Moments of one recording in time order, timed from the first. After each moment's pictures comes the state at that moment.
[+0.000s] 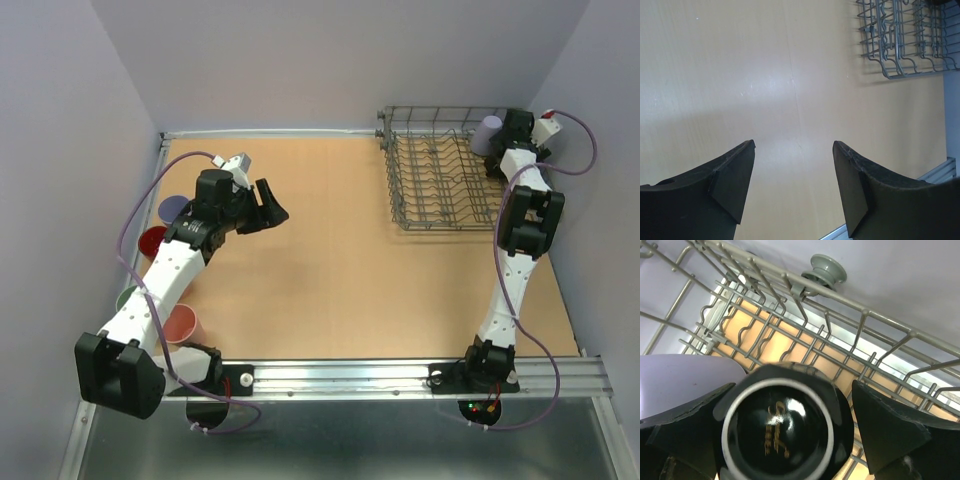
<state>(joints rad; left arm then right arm) -0.30 1.17 1.01 -0.44 0.26 -0.51 -0.25 2.46 2.15 -0.27 0.57 0.61</state>
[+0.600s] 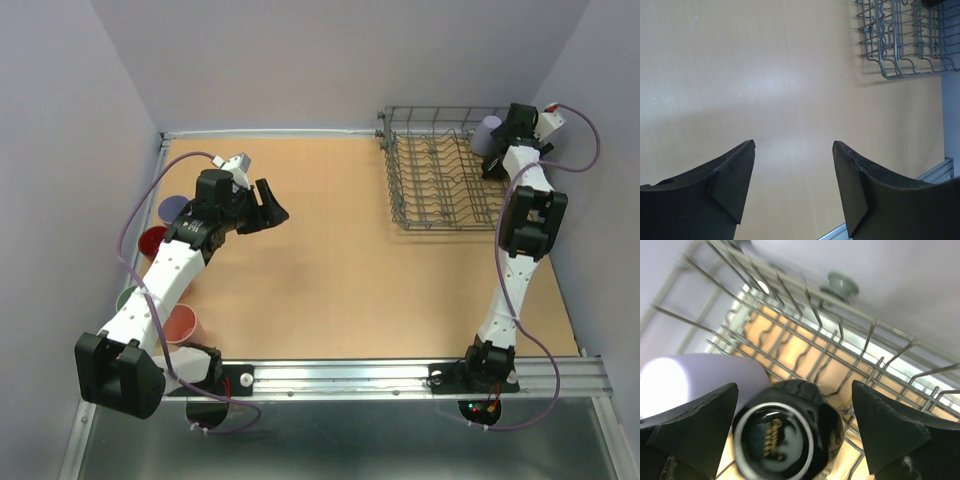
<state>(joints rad) -0.30 1.17 1.01 -0.44 0.26 -0.52 -0.25 2.43 2.15 -0.28 0.53 0.61</state>
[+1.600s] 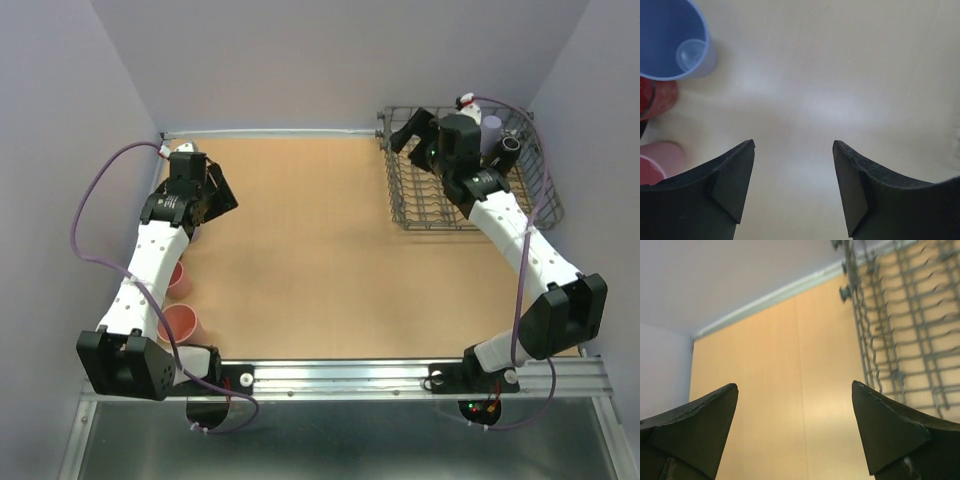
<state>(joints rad) -0.14 1.24 1.23 -0.74 -0.14 -0.50 0.31 1.48 1.44 -0.23 0.23 0.66</state>
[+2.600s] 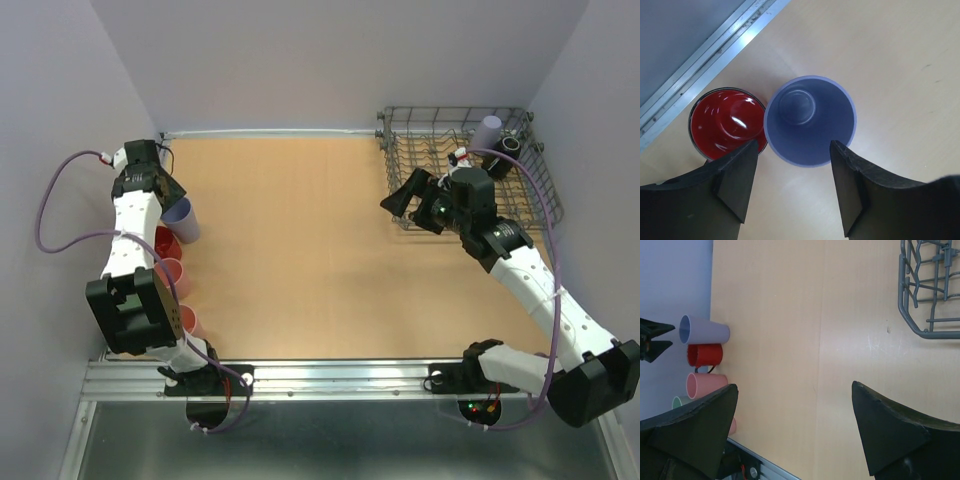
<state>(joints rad) 0.22 1.50 1.35 -0.72 -0.27 -0.54 0.38 1.11 1.05 -0.40 -0.16 0.74</state>
